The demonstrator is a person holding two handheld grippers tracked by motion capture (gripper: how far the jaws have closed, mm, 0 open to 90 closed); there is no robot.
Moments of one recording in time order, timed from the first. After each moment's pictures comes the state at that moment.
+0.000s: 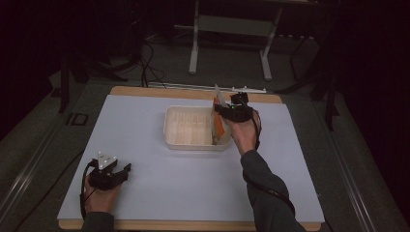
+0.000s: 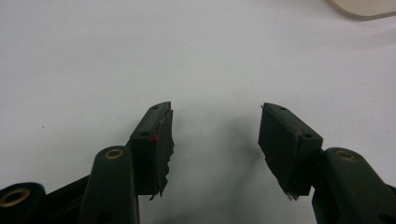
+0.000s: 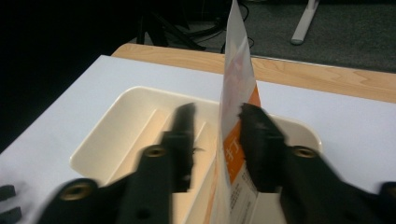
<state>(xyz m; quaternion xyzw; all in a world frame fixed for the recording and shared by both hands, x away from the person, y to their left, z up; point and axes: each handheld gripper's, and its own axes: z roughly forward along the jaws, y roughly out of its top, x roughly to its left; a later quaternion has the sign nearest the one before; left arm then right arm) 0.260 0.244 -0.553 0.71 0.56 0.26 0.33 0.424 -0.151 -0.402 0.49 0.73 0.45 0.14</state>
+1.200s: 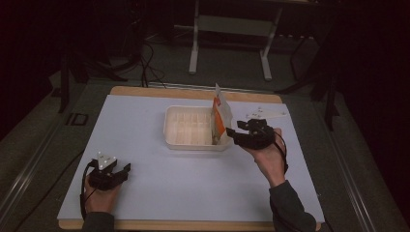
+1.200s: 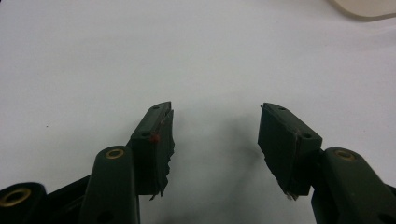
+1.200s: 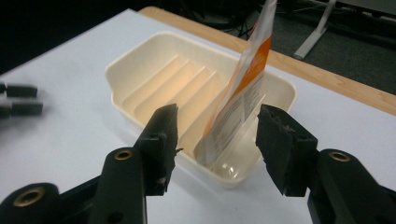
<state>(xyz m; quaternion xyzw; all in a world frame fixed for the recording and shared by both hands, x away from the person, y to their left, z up) 0.259 0.243 -0.553 0.71 0.56 0.26 0.33 0.335 -0.193 -0.391 0.38 0.80 0.43 0.19</state>
